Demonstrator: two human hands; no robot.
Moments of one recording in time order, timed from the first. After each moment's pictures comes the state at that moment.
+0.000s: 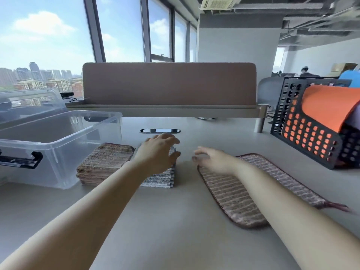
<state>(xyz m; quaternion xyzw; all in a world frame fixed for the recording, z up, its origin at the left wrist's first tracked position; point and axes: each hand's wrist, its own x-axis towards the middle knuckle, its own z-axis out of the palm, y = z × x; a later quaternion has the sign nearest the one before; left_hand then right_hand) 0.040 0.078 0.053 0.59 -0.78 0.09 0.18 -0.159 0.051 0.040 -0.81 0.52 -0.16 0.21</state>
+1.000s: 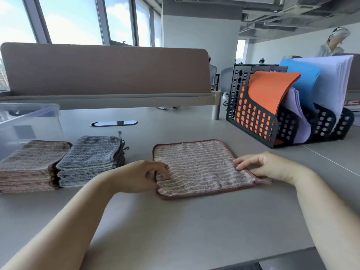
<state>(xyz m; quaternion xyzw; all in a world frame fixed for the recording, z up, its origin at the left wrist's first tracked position) -0.030 0.077 0.002 0.46 -0.86 -0.22 0.09 -0.408 0.083 -0.003 -0.72 0.57 -0.22 0.32</state>
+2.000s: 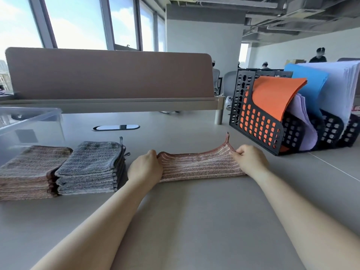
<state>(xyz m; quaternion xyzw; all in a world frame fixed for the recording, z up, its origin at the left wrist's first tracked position) -0.072 0.032 -0.016 0.71 -0.67 0.00 0.21 -0.353 0.029 -0.012 -0.59 0.74 -0.32 0.05</state>
